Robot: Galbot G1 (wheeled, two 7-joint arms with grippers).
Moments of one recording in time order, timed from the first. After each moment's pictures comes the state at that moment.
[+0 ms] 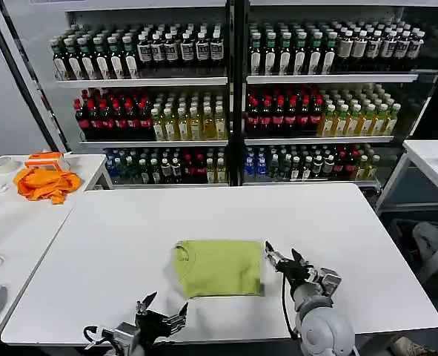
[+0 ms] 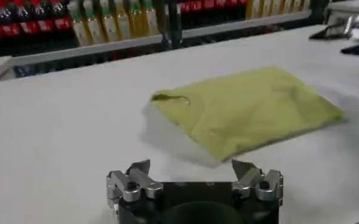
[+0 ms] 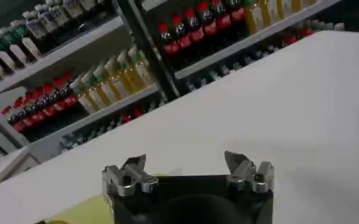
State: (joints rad) left arm 1.56 -1.04 -0.24 -2.20 -0.36 0.55 -0.25; right arm -1.27 1.35 0.37 2.02 0.71 -0.45 0.36
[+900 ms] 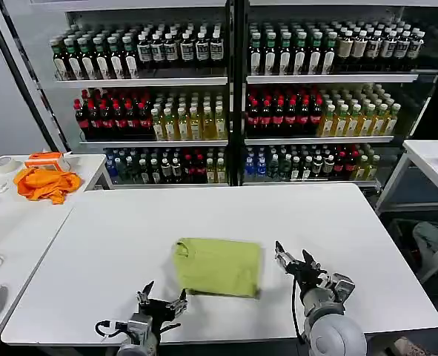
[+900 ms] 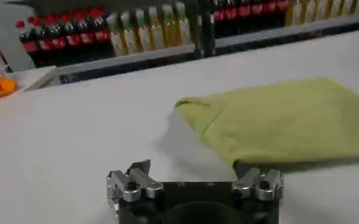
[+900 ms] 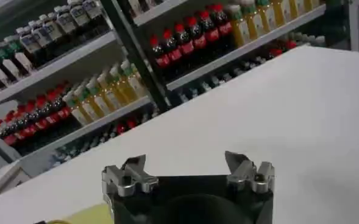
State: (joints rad) left arm 1.46 -1.12 -0.17 -2.12 -0.33 0.50 -0.42; right arm -1.32 1.38 0.42 2.07 0.69 -0.44 0.35
